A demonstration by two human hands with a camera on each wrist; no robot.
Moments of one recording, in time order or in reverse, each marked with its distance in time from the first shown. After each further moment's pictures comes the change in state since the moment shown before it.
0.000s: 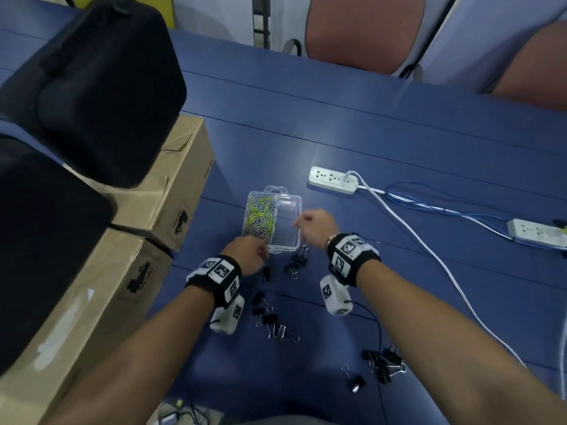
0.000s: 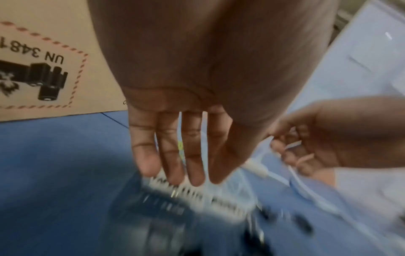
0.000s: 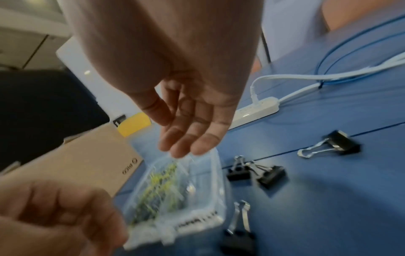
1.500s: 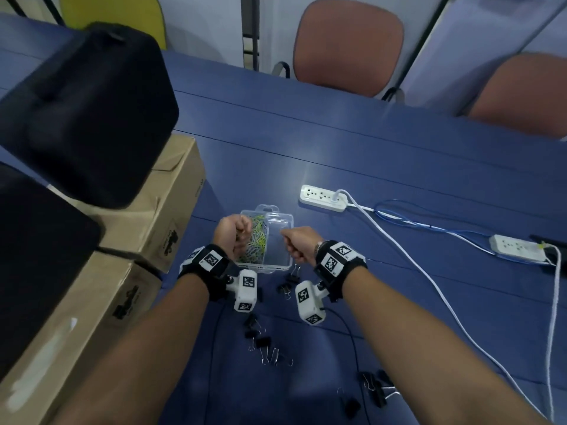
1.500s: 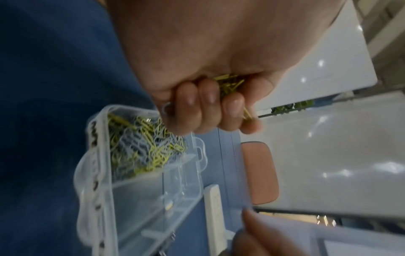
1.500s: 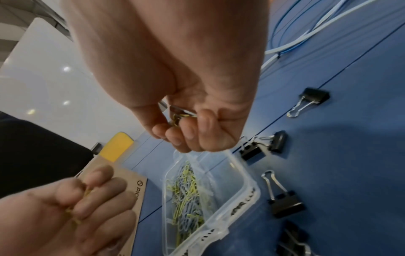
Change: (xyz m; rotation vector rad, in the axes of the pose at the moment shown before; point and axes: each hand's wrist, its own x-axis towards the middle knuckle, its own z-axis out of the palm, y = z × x) left_hand 0.037 0.013 -0.045 -1.413 0.117 -0.042; right_hand 0.016 -0.021 0.004 0.391 -0.158 0.341
